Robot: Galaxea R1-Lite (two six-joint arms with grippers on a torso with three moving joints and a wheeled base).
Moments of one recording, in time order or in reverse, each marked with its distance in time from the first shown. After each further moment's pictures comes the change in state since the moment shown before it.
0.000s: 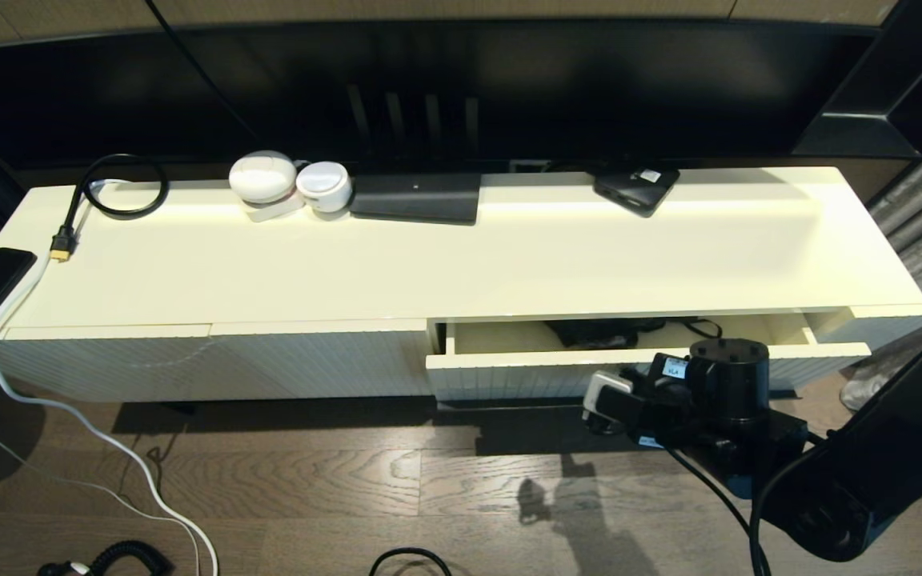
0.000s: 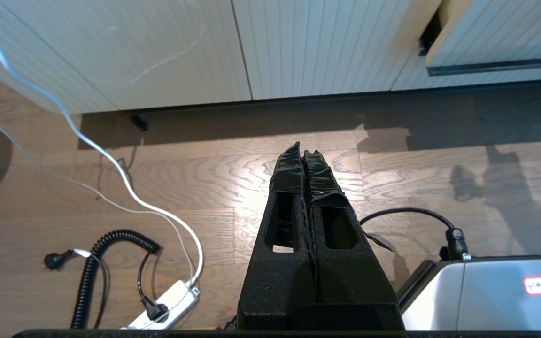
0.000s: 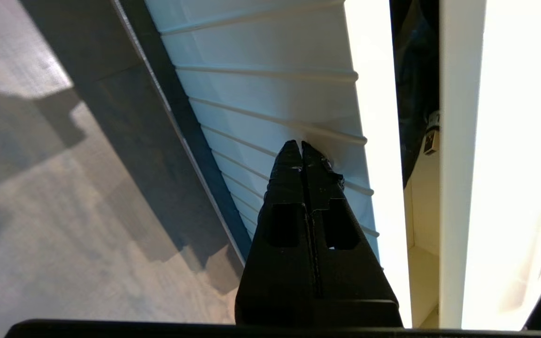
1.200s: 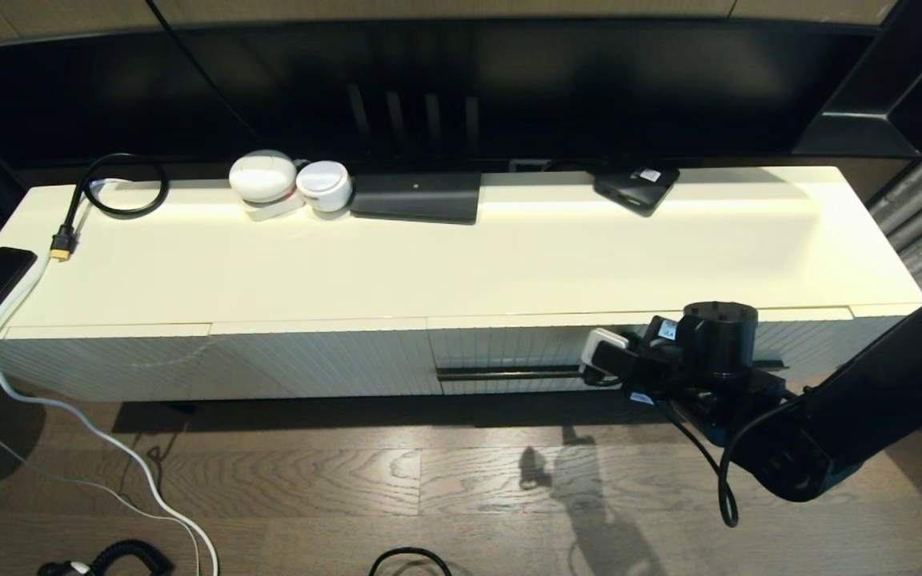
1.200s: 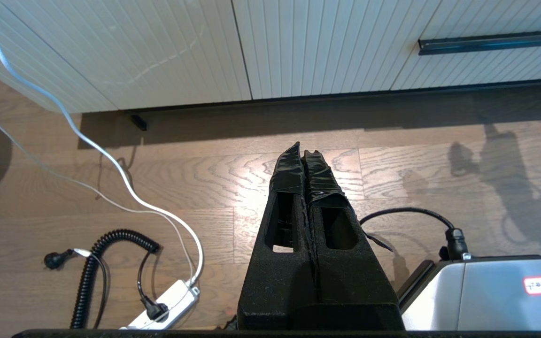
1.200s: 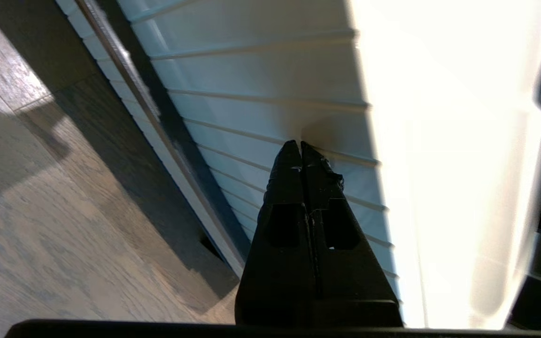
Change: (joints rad) left arm -0.001 0.000 0.000 0.000 0.000 0.000; right arm -0.057 0.039 -0.196 0.051 -0.001 -0.002
